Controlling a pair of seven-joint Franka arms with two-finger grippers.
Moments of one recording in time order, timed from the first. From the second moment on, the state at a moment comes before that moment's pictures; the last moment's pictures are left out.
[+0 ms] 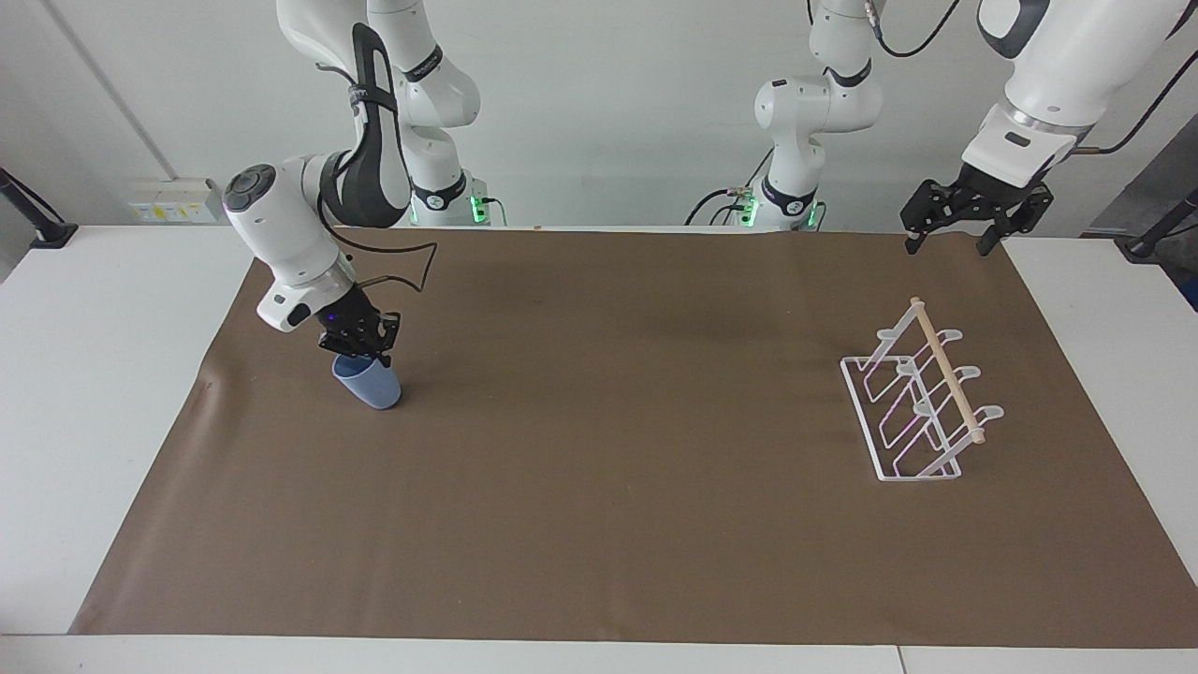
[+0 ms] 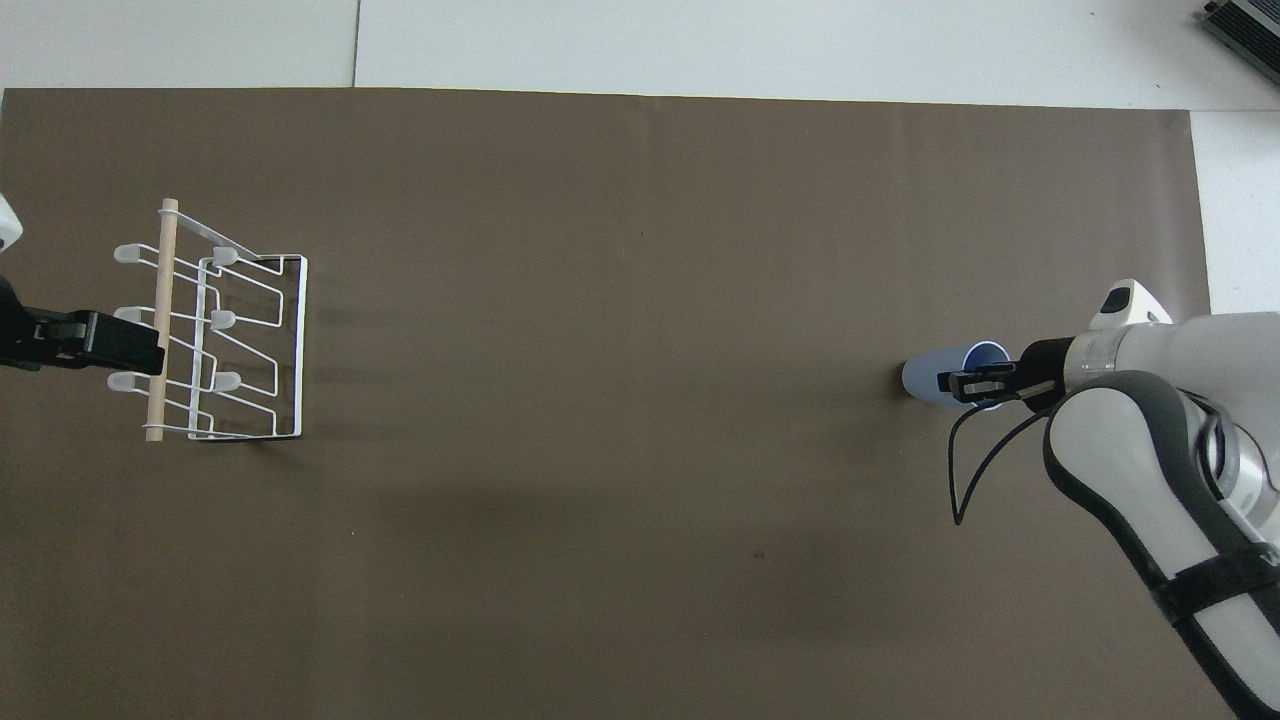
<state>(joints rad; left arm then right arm) -0.02 -0.09 -0.06 -1.67 -0.02 1.55 0.01 -0.09 0.01 0.05 -2.24 0.60 2.23 -0.59</state>
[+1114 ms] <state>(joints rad) -0.02 -0.18 -0.04 -1.86 -0.63 1.72 -0.96 -0.08 0.01 0.39 -2.14 1.54 2.21 -0.72</state>
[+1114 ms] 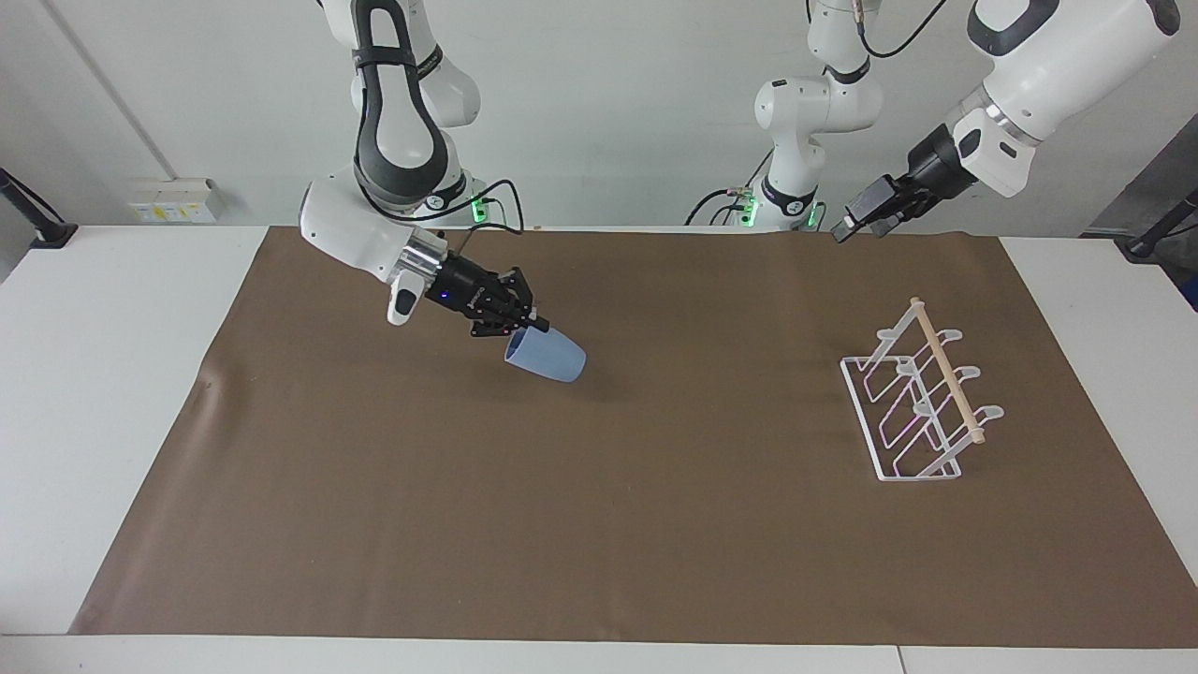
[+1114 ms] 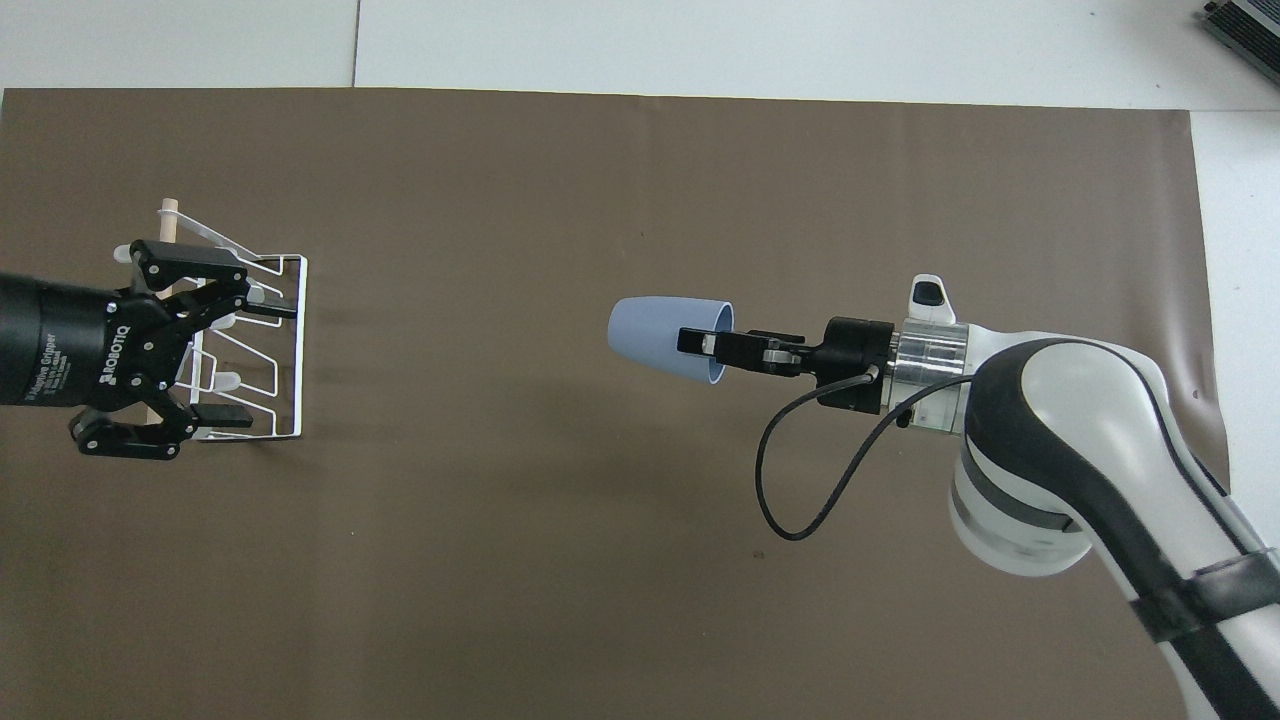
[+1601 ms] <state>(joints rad) -0.08 -0.26 -0.07 -2.06 -0.82 2.01 -1.20 -0.08 0.00 0.62 -2.02 1.68 2.50 -0.61</state>
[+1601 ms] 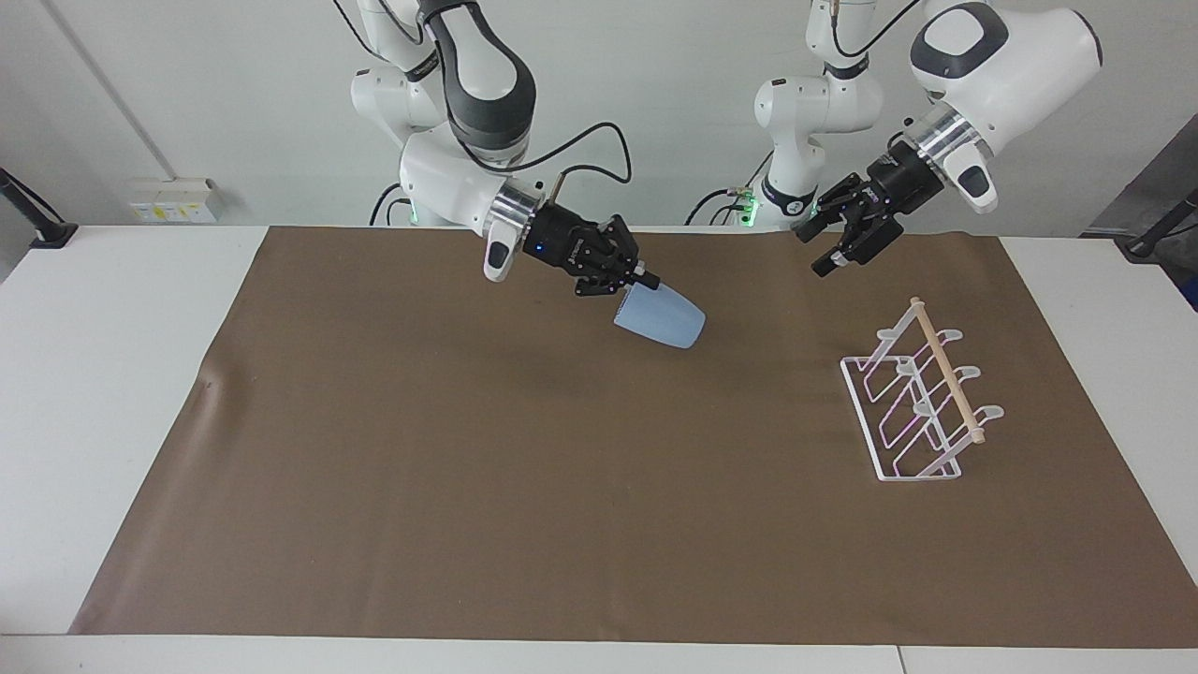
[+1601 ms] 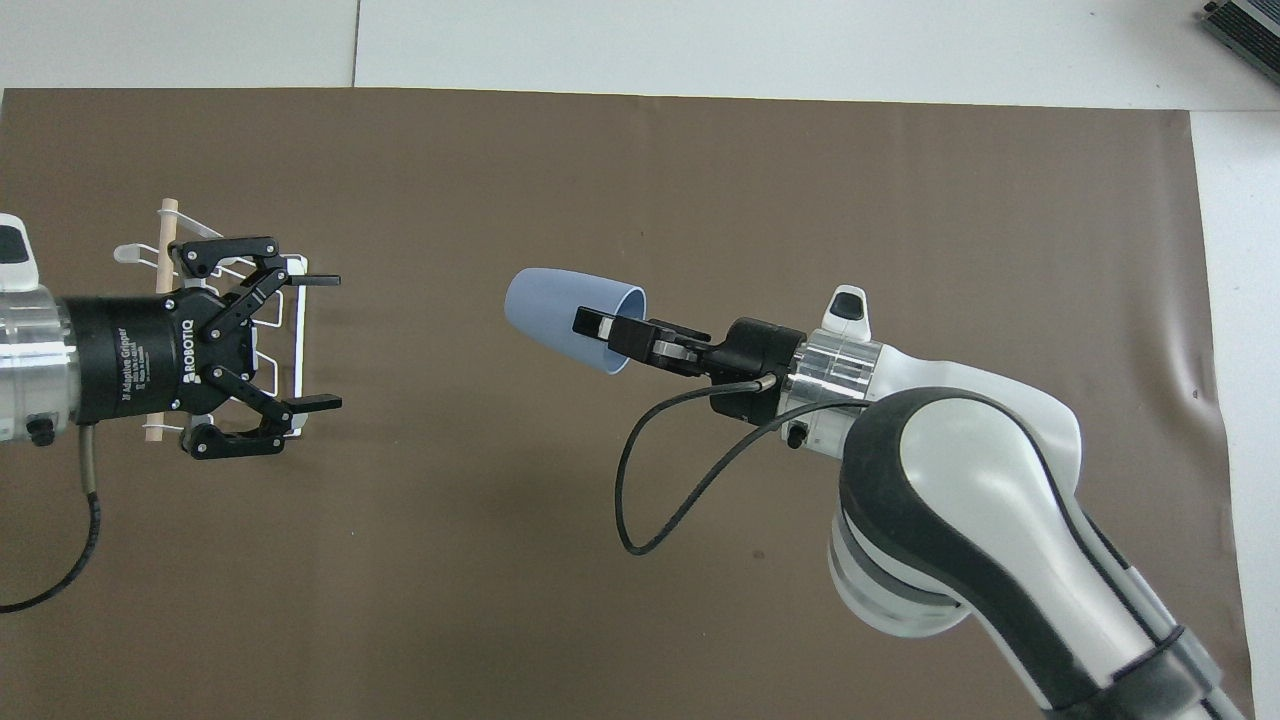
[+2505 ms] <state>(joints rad) -0.16 -0.23 -0.05 -2.07 -0.94 2.18 -1.22 -0.08 -0.01 0.80 -1.89 1.78 2.69 -0.53</state>
